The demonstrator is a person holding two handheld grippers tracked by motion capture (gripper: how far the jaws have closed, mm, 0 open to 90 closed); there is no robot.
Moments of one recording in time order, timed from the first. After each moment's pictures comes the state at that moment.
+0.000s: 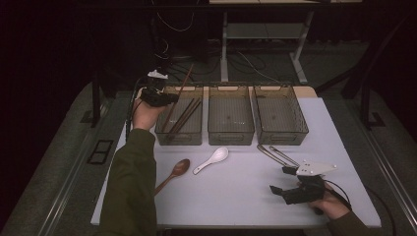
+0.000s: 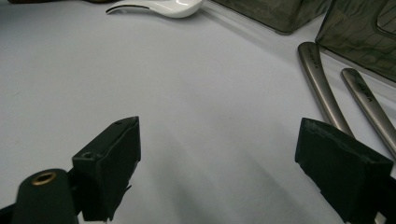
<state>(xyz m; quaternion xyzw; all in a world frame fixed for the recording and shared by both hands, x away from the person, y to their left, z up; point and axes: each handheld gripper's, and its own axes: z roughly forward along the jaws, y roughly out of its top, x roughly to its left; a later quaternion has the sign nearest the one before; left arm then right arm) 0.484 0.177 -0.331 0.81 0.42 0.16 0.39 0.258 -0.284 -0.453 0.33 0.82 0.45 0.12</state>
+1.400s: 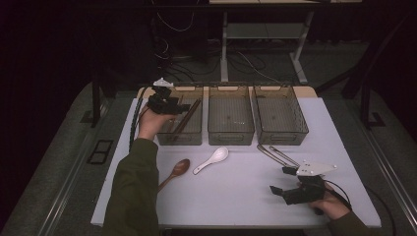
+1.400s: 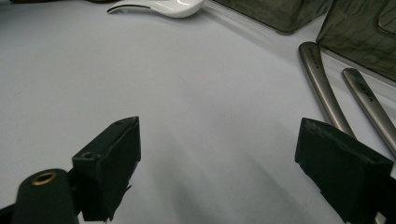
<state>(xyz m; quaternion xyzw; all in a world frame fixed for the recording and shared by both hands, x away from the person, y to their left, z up) 0.470 0.164 -0.352 0.81 0.39 0.14 0.42 0.258 -0.284 -0.452 0.33 0.82 0.45 0.12</state>
